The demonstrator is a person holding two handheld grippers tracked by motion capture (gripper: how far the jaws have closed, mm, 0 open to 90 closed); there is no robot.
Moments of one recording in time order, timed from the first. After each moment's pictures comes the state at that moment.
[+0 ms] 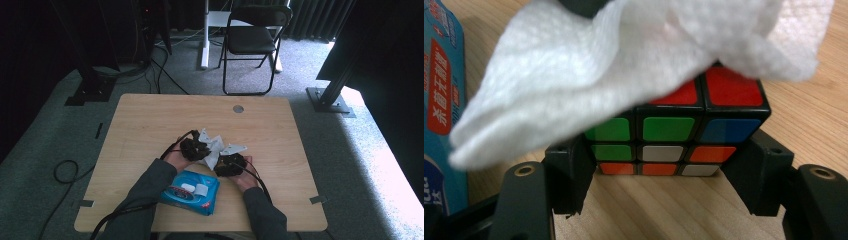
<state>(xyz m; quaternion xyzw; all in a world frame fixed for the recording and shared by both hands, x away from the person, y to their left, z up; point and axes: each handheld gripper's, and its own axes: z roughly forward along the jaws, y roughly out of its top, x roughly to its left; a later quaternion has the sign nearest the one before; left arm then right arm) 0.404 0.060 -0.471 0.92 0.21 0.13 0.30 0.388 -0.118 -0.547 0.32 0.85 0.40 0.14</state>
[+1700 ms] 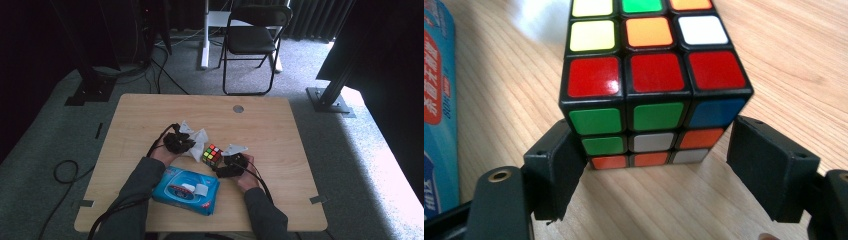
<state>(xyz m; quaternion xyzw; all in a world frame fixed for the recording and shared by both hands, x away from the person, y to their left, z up) 0.428 0.118 -0.474 0.88 0.30 0.15 0.32 0.387 -0.122 -0.547 0.32 0.85 0.39 0.15</state>
